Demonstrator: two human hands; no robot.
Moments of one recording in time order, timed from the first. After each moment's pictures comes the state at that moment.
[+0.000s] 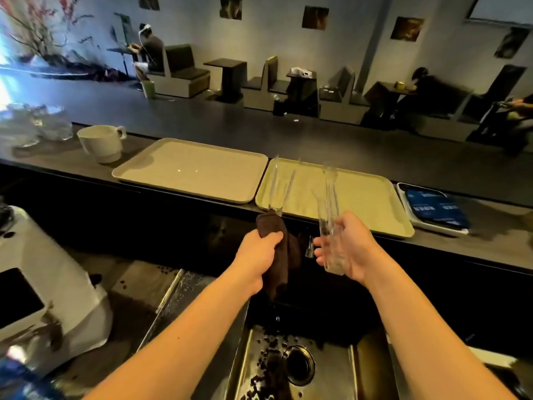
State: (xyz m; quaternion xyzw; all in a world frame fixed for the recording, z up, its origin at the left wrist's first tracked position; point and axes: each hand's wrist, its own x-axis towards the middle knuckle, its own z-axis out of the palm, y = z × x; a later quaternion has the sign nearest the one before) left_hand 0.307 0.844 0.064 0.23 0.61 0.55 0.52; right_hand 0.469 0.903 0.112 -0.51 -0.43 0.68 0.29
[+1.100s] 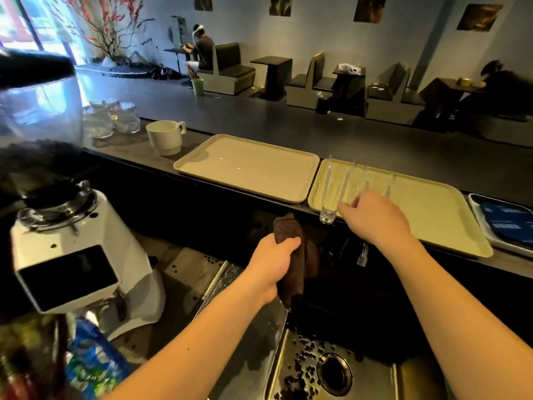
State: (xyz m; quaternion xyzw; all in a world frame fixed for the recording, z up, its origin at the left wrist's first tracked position) left_hand 0.254 0.808 0.063 0.22 0.60 0.57 0.51; right_hand 0.394 0.945 0.125 -0.59 -0.79 0.09 0.15
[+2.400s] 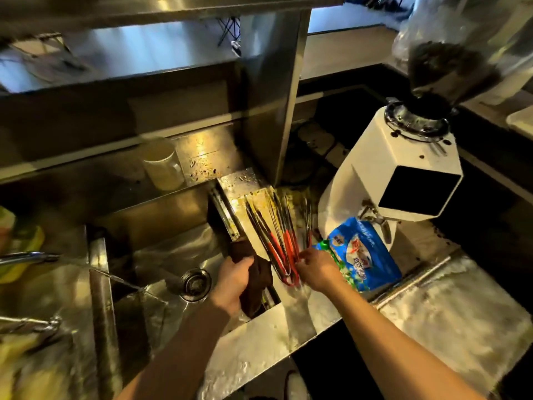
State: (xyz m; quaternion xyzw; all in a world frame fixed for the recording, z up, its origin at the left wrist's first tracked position) left_hand 0.005 0.316 -0.088 -0.24 0.64 0.68 0.26; right_hand 0.033 0.497 -0.114 -0.25 -0.89 0.34 -0.16
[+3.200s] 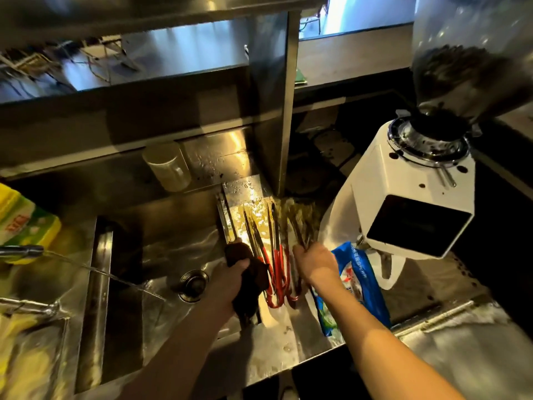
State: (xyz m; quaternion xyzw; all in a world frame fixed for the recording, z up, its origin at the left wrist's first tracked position) left_hand -0.010 0.367 -0.099 -0.30 0.61 0.70 0.24; right_hand -0.019 0.549 -0.100 -0.30 -0.88 0.34 -0.13
